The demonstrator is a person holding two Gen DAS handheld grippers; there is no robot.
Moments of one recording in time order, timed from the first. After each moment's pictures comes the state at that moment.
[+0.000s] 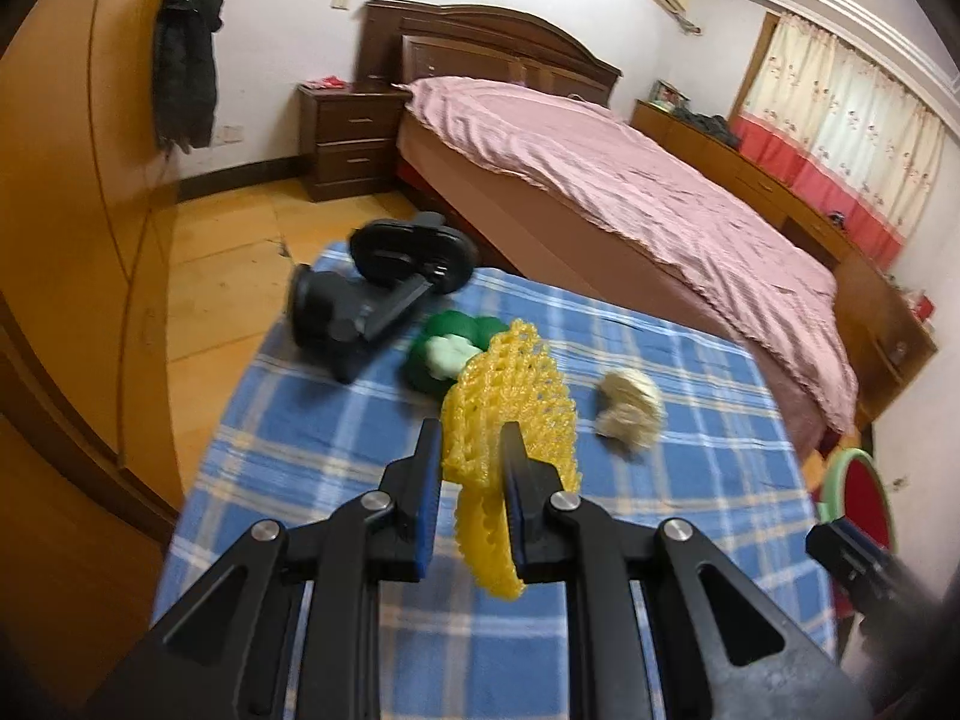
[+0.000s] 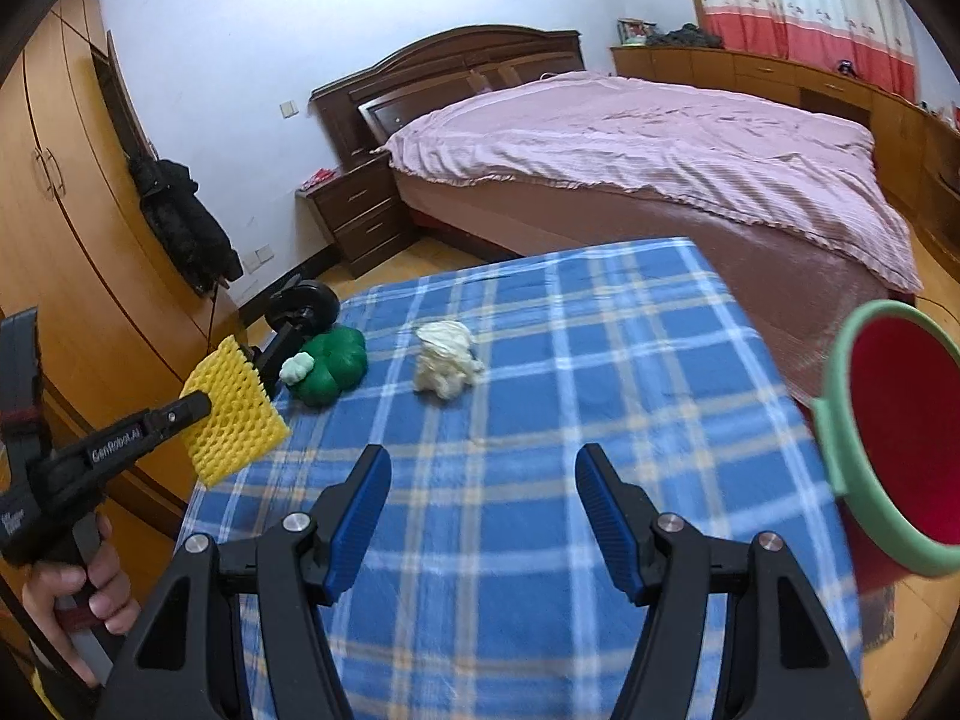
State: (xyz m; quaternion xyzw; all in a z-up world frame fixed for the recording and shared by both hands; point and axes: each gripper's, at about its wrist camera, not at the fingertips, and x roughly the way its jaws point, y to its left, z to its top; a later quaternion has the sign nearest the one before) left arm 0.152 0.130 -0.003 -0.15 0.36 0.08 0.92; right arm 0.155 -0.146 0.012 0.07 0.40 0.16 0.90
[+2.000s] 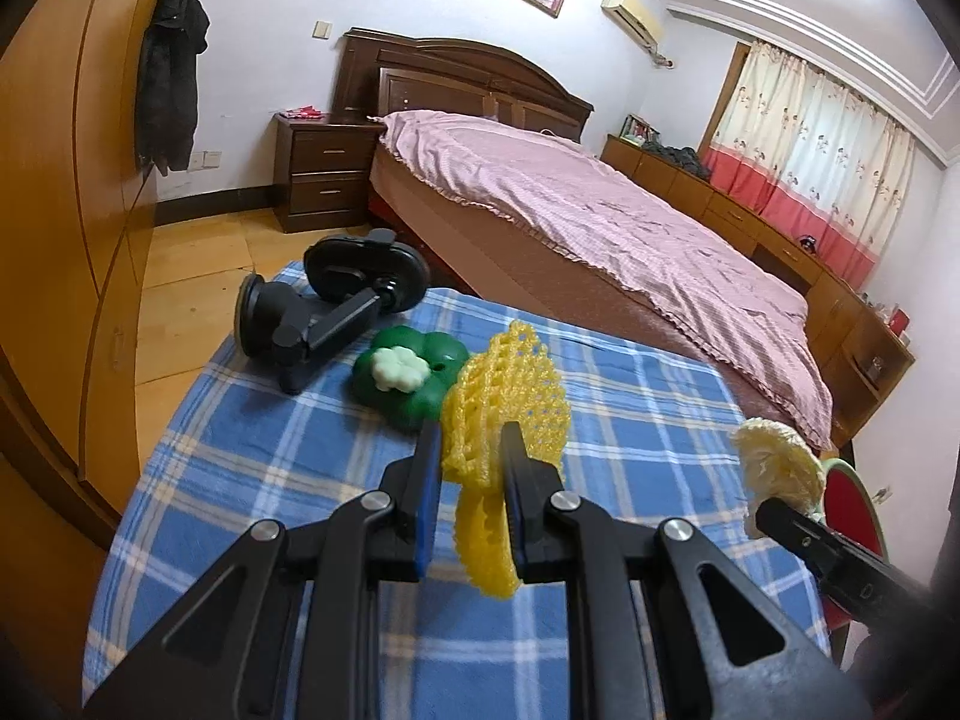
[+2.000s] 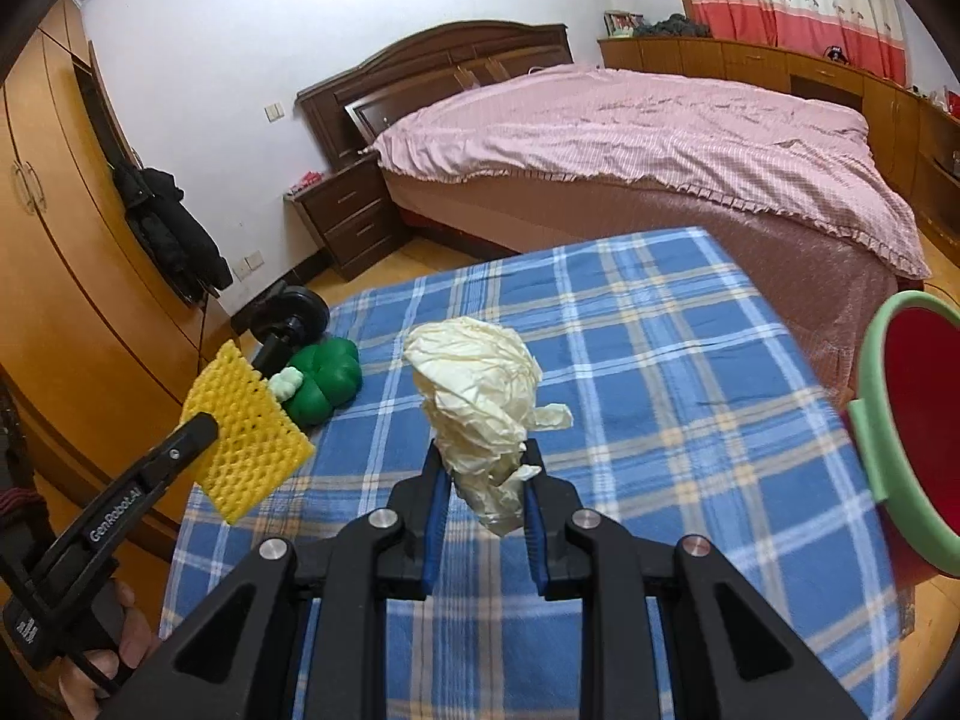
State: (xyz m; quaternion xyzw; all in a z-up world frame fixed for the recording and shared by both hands) left arm 0.144 0.100 -0.008 -0.16 0.31 0.04 0.94; right arm 0.170 -0.138 0.002 0.09 0.39 0.15 0.90
